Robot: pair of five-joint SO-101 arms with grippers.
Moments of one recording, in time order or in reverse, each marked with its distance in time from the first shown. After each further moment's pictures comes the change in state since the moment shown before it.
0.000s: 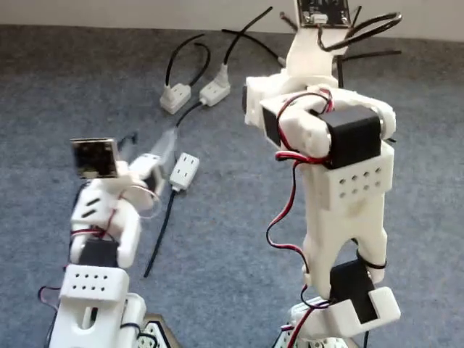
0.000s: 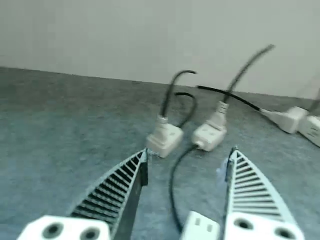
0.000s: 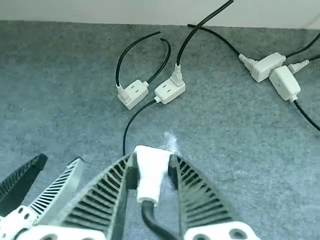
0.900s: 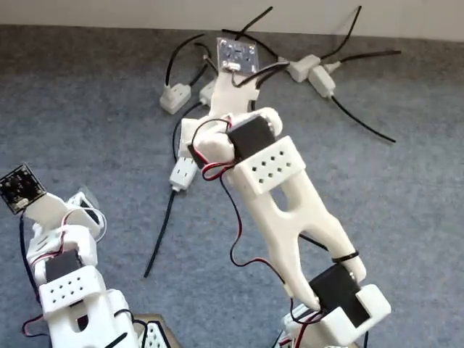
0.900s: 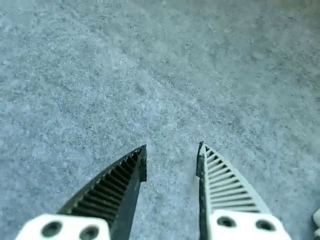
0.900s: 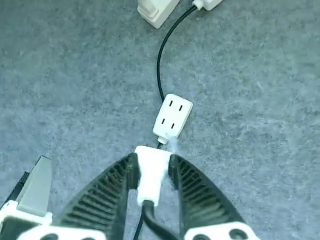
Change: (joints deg) left arm -29.1 0.0 6.7 19.1 5.0; right arm -14.9 0.1 36.6 -19.2 -22.5
